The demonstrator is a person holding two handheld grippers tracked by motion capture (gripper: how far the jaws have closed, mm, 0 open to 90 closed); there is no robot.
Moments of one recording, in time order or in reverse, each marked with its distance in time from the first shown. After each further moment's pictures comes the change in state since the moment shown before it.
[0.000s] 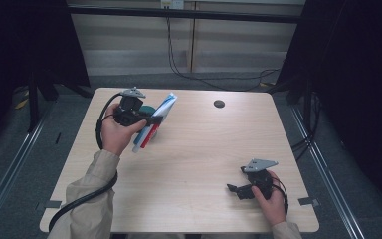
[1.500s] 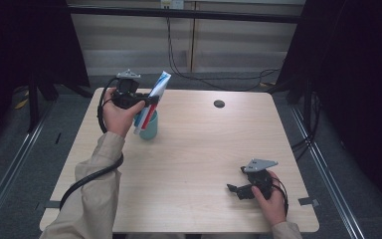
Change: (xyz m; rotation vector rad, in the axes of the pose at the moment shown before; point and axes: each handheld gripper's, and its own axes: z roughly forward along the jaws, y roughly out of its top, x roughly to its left) left arm 0.032 0.028 0.004 -0.101 0.111 -0.044; right arm 0.000 0.000 0.000 -0.003 0.000 0.001
